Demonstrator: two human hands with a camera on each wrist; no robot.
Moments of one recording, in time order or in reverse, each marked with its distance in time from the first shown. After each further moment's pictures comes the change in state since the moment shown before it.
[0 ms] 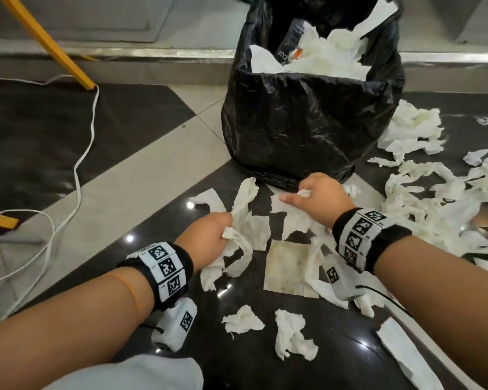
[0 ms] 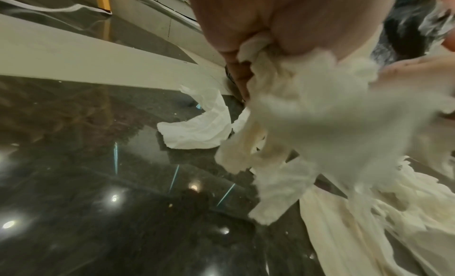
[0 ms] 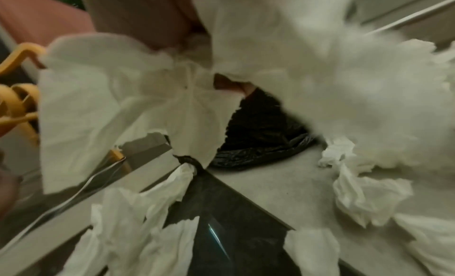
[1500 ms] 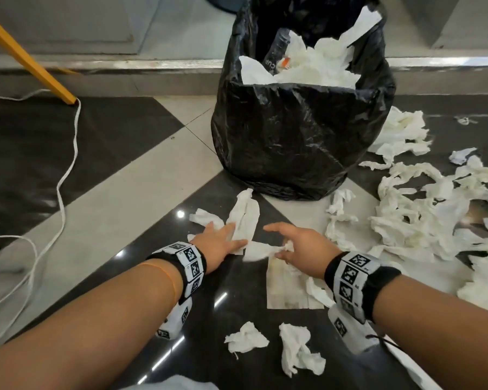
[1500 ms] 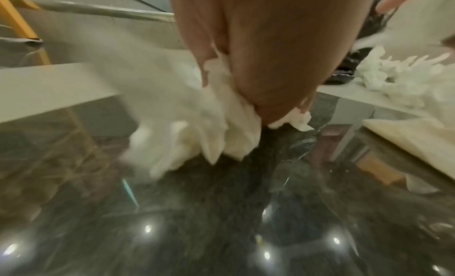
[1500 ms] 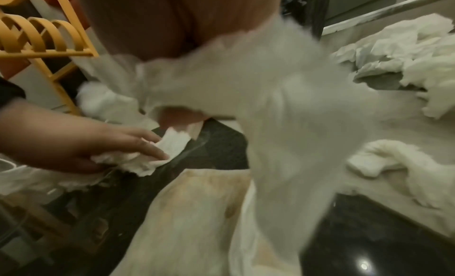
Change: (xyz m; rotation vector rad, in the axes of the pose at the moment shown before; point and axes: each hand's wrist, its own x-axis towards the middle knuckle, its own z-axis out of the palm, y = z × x) left_hand 0.054 -0.031 0.028 0.566 -0.452 0.133; right_hand -0.032 0.011 0.047 0.021 -0.323 -0.099
